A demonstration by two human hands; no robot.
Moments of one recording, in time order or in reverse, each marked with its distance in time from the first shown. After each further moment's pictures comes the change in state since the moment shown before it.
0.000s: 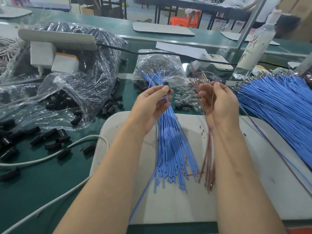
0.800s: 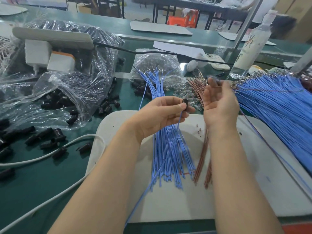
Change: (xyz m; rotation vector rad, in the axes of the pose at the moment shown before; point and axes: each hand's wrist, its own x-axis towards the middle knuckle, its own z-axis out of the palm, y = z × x) left_hand -0.011 -0.006 0.006 0.165 -0.487 -0.122; right_hand 0.001 -0.003 -0.002 0.325 0.123 0.020
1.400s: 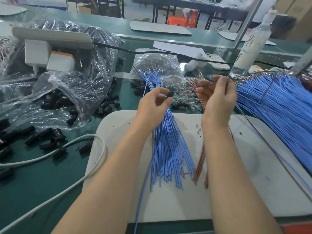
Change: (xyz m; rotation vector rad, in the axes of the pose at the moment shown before) left_hand 0.012 -0.012 -0.008 0.676 0.593 0.249; right_hand -0.007 0.011 0.008 -0.329 -0.044 -0.327
